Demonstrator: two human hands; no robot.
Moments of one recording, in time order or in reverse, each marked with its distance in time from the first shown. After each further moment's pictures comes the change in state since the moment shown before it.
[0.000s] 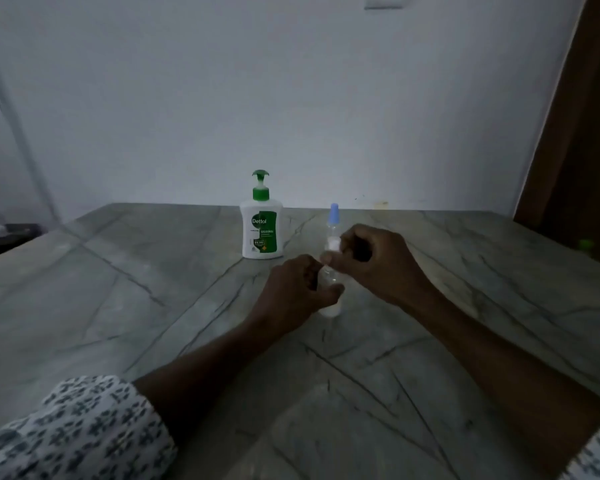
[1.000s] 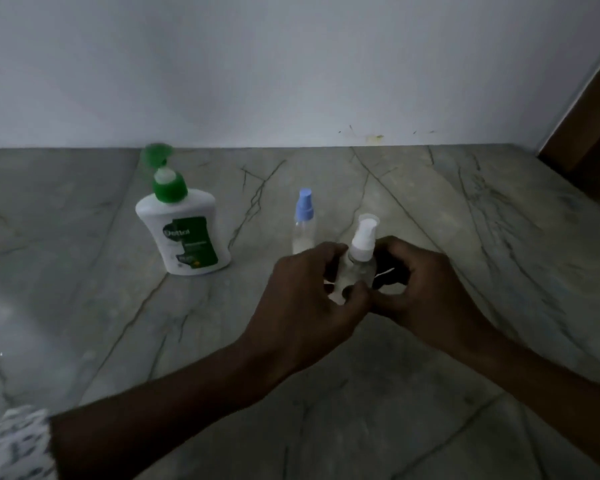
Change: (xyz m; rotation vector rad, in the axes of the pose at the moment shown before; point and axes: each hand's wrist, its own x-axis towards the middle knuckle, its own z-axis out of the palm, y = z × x) left_hand 0.098 0.032 0.037 -0.203 -0.161 0.022; right_hand 0.047 0.091 -0.032 0.081 -0.179 0.283
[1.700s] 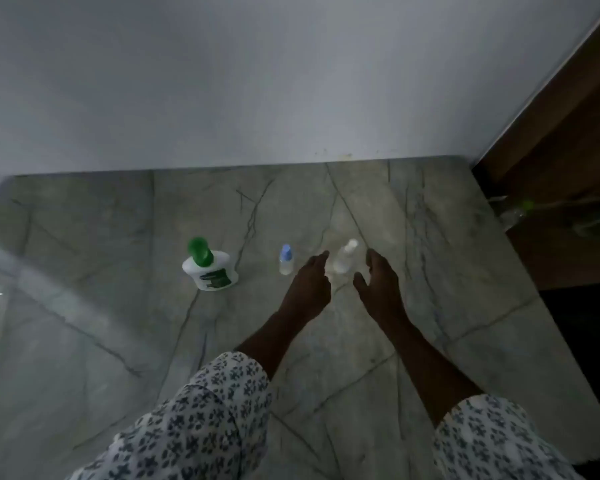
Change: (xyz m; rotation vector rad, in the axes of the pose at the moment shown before) left_hand 0.073 0.037 0.015 0.126 -0.329 -0.358; right_hand 0.028 -0.013 -0.051 -0.243 0.090 0.545
